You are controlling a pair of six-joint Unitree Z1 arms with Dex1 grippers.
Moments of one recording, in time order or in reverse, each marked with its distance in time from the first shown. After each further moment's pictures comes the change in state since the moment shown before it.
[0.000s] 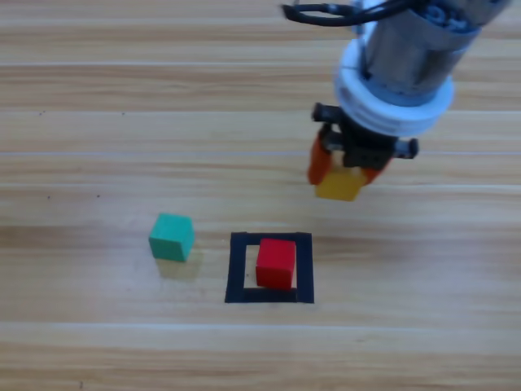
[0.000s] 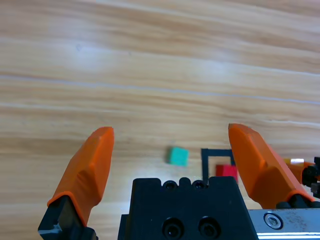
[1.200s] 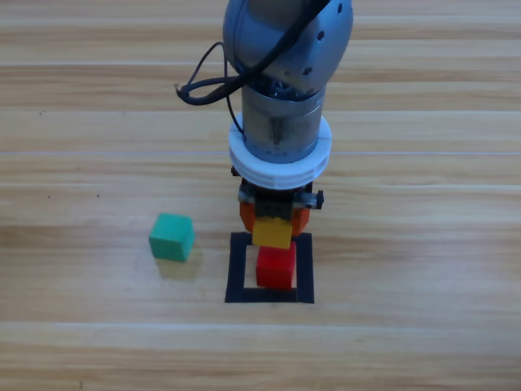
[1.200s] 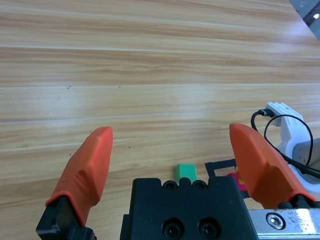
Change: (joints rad) arm 0 0.095 -0.404 0.584 -0.553 -0.091 0.304; arm 1 0.126 0.408 -0.575 0.346 -0.050 0.254
